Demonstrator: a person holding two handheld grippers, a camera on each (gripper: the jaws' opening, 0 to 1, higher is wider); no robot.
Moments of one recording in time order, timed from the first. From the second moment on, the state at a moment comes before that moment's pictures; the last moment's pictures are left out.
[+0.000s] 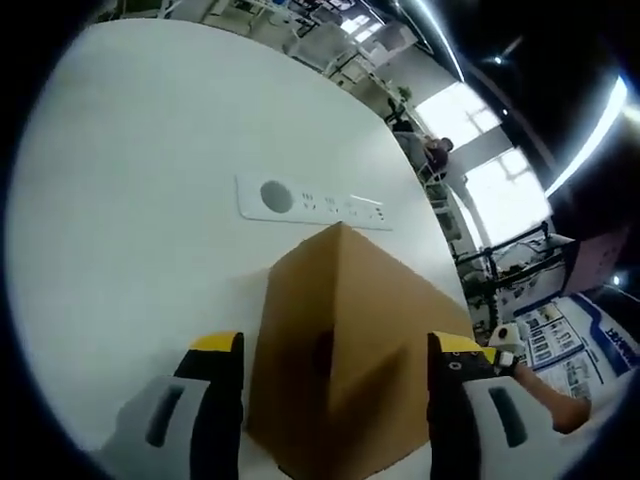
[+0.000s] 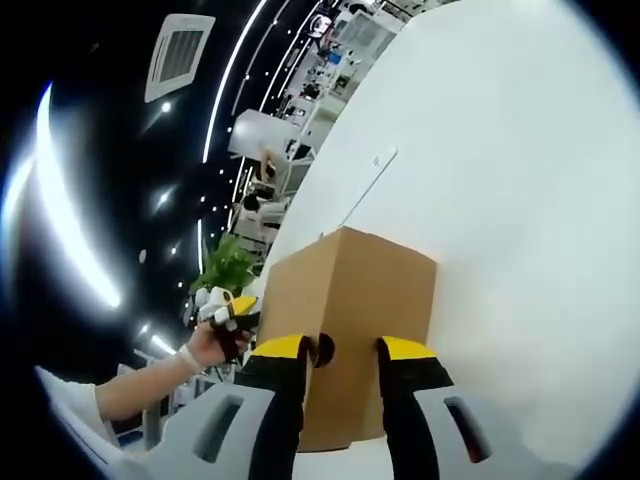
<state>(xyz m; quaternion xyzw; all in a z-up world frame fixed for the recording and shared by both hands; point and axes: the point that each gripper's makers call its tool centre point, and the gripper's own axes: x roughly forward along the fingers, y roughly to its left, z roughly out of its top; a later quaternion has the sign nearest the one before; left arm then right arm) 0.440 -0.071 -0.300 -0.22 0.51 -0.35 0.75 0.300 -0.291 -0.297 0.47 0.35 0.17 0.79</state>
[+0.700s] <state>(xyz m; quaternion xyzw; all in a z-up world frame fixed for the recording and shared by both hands) 0.429 -0.071 -0.301 -0.24 0.52 -0.35 0.74 0.299 -0.289 -0.298 0.47 0.35 0.17 0.79</state>
